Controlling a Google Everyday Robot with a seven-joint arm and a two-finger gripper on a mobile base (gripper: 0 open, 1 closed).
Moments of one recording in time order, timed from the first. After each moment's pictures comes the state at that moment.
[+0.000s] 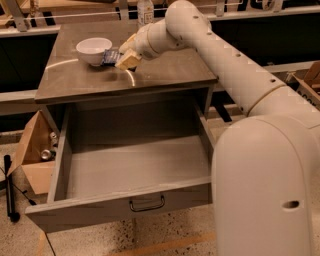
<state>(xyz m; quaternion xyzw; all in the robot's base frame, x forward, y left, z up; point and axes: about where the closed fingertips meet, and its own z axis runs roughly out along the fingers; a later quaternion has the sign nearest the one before) 0.810 0.105 0.898 -0.62 0.60 0.11 0.49</state>
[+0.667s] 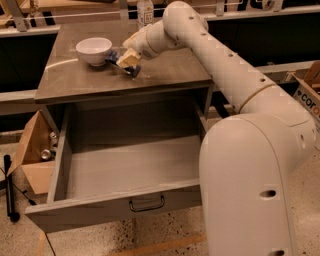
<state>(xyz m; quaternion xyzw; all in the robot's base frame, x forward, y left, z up) 0.831 0.104 0.885 -0.60 0.63 0.11 0.48</state>
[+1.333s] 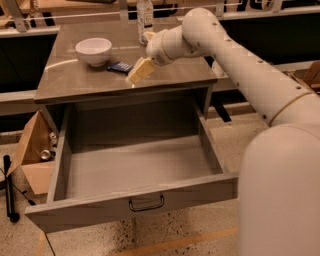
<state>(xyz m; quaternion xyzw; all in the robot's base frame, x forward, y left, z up) 0.795 0.069 0.891 -0.57 0.64 0.14 0.50</state>
